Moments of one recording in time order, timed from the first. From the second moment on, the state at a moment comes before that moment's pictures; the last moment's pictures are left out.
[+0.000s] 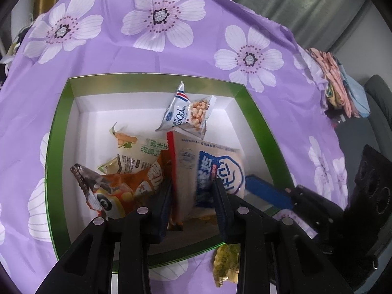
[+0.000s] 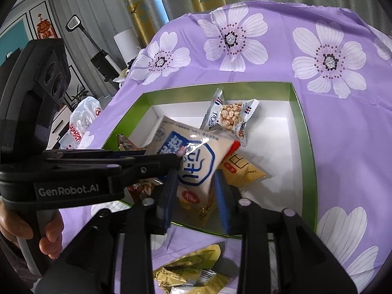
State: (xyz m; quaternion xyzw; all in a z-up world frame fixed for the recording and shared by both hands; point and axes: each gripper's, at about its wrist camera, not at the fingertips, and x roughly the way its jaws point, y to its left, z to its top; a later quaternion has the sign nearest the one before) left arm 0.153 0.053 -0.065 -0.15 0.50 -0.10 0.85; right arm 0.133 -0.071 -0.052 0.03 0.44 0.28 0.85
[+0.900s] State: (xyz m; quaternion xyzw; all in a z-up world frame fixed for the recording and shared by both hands) left arm 0.125 0.058 -0.028 -0.14 0.46 -0.07 0.87; right arm 0.106 -0.100 -0.014 0.03 0.40 0.25 0.88
